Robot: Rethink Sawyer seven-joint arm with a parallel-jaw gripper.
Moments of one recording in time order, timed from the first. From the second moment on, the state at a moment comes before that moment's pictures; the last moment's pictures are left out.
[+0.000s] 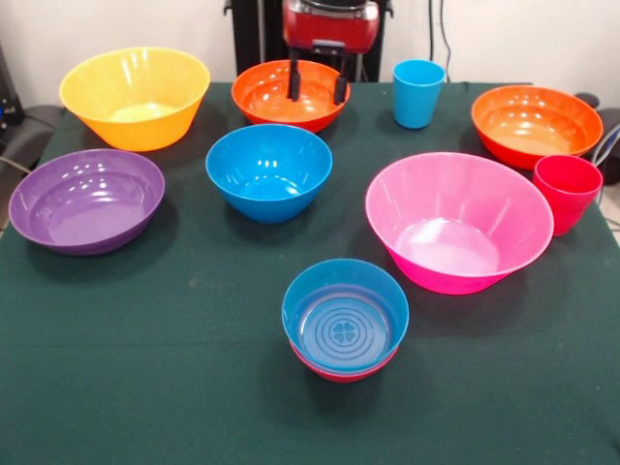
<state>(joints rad) -0.19 -0.73 -0.11 2.07 0.09 0.12 1.38</state>
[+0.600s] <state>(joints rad) -0.21 -0.61 -0.12 2.00 0.07 0.08 1.44</state>
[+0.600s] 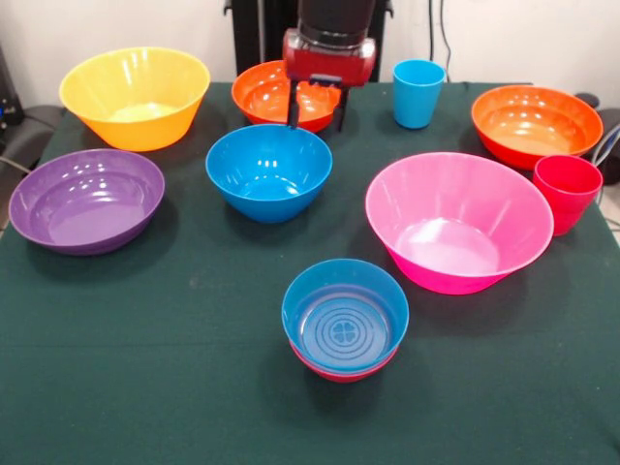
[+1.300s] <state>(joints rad) -0.25 -0.51 -0.12 1.94 0.04 0.01 1.44</state>
